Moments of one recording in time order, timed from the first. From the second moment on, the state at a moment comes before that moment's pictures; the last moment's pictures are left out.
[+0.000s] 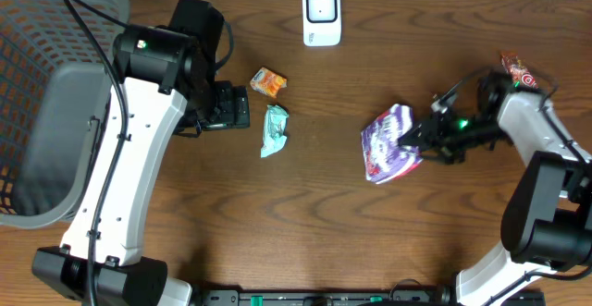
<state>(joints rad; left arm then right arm) -0.26 1.65 1.84 -1.62 -0.01 -0.36 -0.18 1.86 1.26 -1.13 -0.70 0.05</state>
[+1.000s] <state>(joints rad) -0.26 1.65 1.84 -1.62 -0.01 -0.36 0.05 1.86 1.53 -1.30 -0.26 0.06</state>
